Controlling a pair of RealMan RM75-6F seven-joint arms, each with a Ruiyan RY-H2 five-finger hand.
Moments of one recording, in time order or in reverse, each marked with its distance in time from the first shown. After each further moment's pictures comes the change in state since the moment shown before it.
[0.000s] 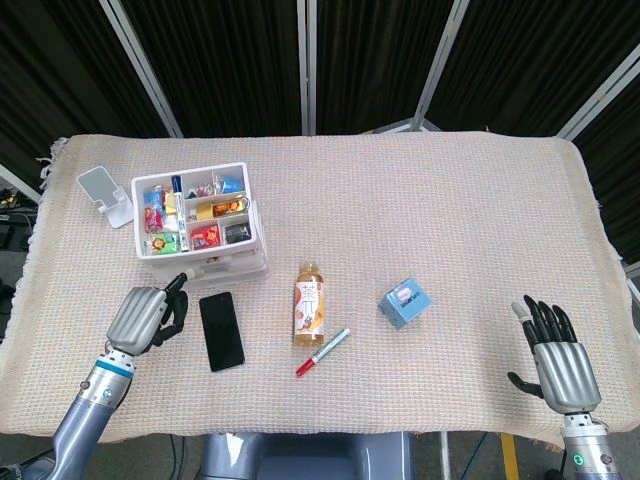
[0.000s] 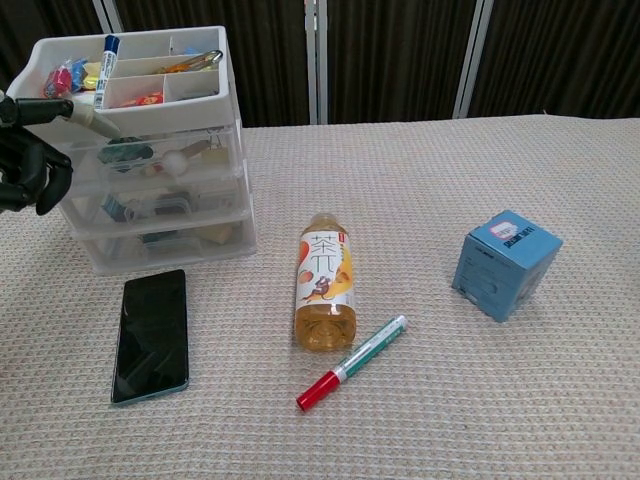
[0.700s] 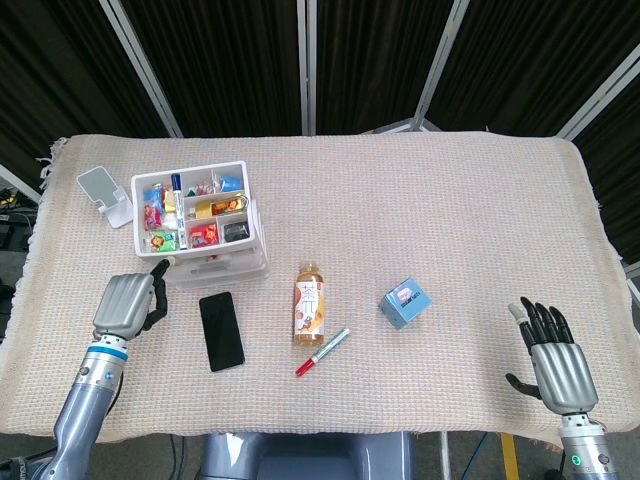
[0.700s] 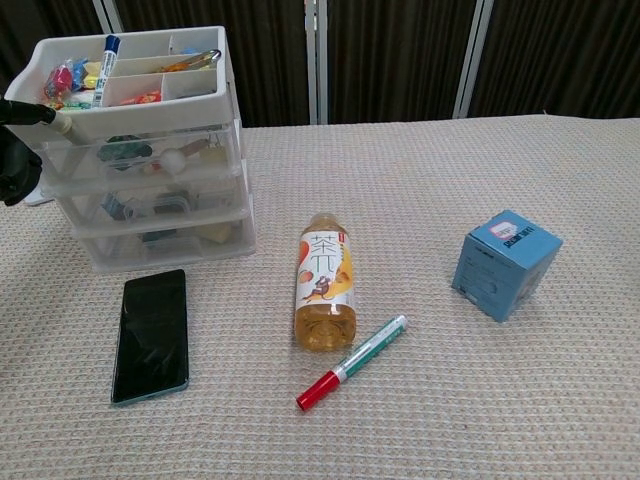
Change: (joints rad) left arm -0.065 0.020 -0.071 -0.106 -0.381 0.020 0.380; right arm 0.002 -0.004 -0.003 0.003 -0.001 -0.005 -0.004
